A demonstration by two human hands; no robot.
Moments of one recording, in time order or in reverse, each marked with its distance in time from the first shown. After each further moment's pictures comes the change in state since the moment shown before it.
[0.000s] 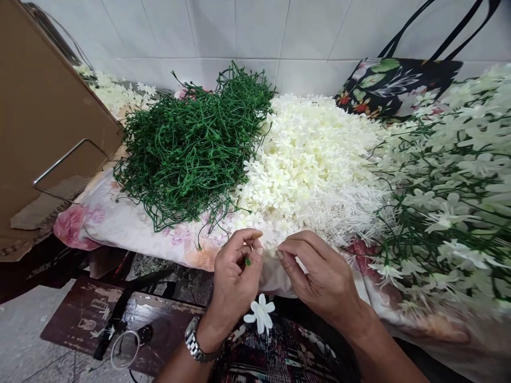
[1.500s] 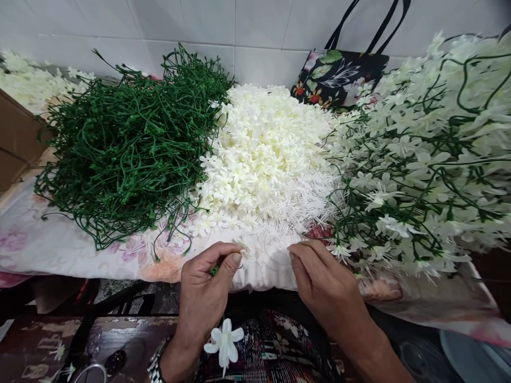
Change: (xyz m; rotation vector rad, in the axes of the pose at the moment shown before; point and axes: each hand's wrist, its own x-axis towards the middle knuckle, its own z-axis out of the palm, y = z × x) left_hand -0.001 0.004 0.012 -0.212 -0.037 -0.270; right_hand -0.049 0.008 -0.034 -0.437 -0.045 0.258
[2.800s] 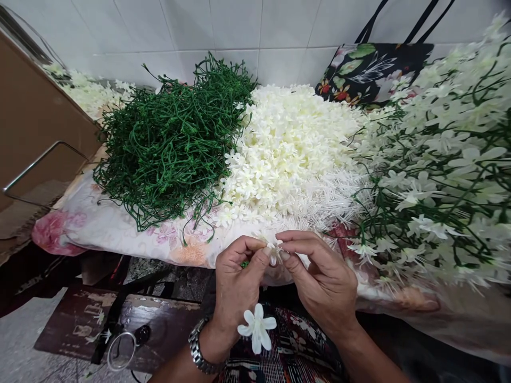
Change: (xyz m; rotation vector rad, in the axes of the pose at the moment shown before) left_hand -0.015 -0.006 0.019 -0.336 -0.035 -0.125; right_hand 0.015 -0.033 0.019 0.686 0.185 0.163
